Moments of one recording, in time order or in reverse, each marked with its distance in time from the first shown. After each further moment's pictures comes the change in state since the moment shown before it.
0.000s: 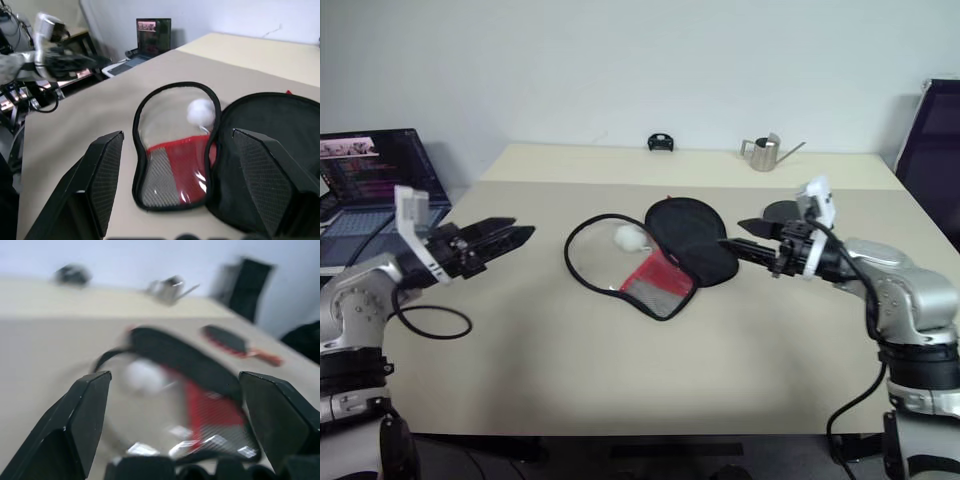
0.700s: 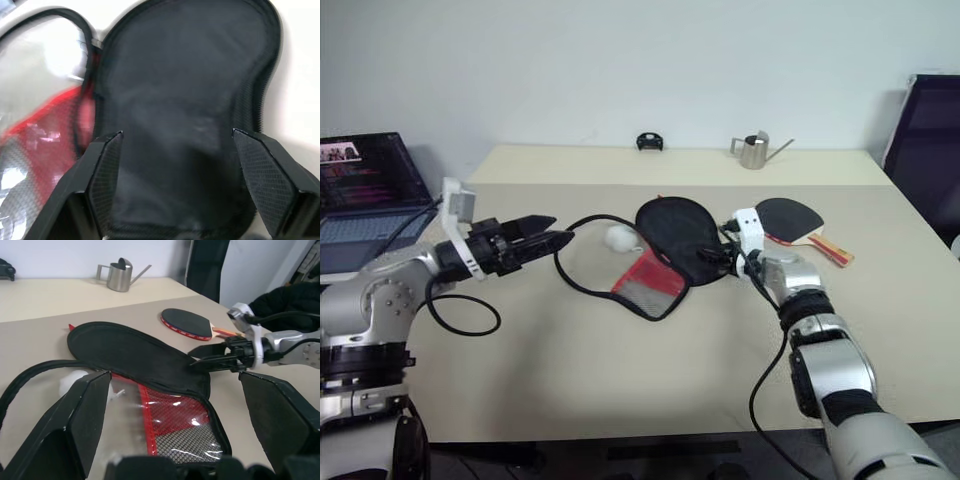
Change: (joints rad) left arm -0.024 -0.007 -0.146 -0.057 -0.011 0.000 0.016; right arm -0.398 0.357 0.122 1.094 -0.473 -0.517 -0.205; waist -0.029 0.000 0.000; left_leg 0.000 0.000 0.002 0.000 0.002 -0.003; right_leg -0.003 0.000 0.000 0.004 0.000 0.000
